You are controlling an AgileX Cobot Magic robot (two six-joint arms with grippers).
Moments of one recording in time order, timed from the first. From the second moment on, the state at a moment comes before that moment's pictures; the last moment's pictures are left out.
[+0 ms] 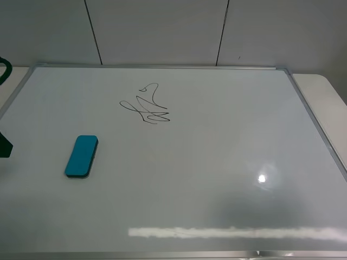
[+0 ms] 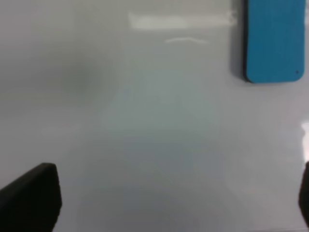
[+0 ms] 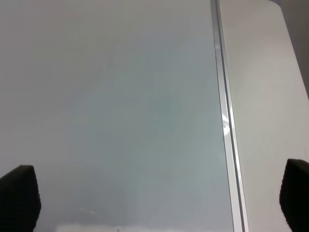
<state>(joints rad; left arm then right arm) -0.01 0.95 -0.67 -0.06 0.98 0.00 0.08 0.00 -0.52 0.00 1.07 -0.07</state>
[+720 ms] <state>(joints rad) -0.01 1.01 -0.67 -0.12 0.84 0.01 0.08 0.00 -0.52 0.00 1.07 -0.07</state>
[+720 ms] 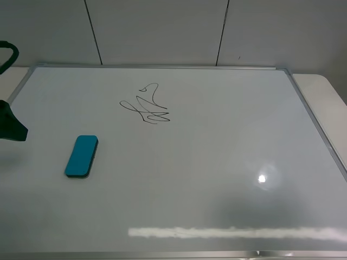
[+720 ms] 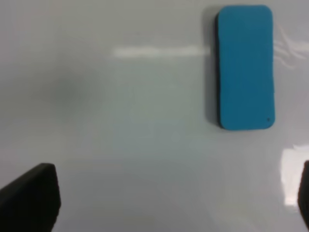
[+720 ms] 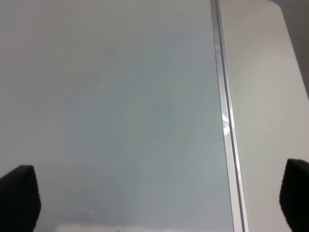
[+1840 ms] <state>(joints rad) -0.36 1.60 -0.83 0.18 0.71 -0.53 0.08 0.00 -0.52 0.00 1.07 -0.07</state>
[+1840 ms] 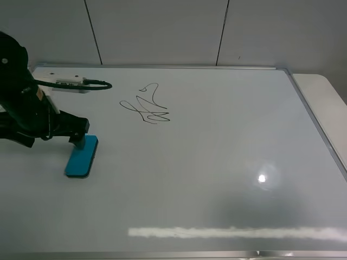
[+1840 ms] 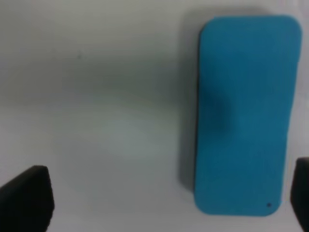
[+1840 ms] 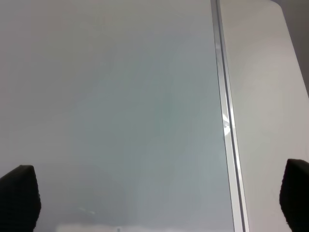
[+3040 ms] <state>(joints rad) -0.41 1.79 -0.87 0.09 0.62 -0.48 0.08 0.00 -0.52 0.00 1.07 -0.07</state>
